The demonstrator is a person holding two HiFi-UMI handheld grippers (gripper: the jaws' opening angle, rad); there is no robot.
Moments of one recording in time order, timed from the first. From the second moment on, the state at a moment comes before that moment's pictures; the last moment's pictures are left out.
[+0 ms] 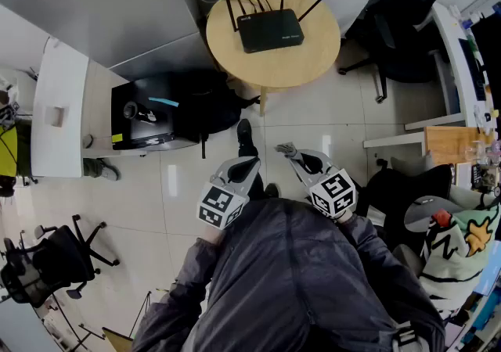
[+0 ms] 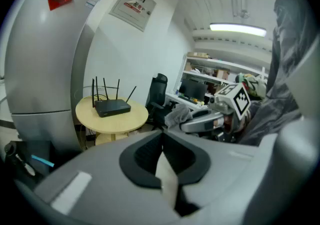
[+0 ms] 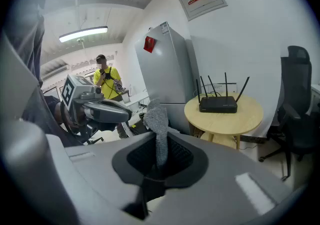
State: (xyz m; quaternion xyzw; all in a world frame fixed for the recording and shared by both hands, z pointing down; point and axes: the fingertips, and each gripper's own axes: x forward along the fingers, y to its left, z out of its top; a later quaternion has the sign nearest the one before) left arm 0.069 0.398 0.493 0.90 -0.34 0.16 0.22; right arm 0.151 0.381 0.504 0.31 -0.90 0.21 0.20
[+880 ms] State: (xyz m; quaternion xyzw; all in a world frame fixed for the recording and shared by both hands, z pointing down) left arm -0.023 0.087 0.497 0.91 -0.32 0.15 0.23; right arm 0.070 0.061 0.546 0.32 -0.86 0.30 0.25
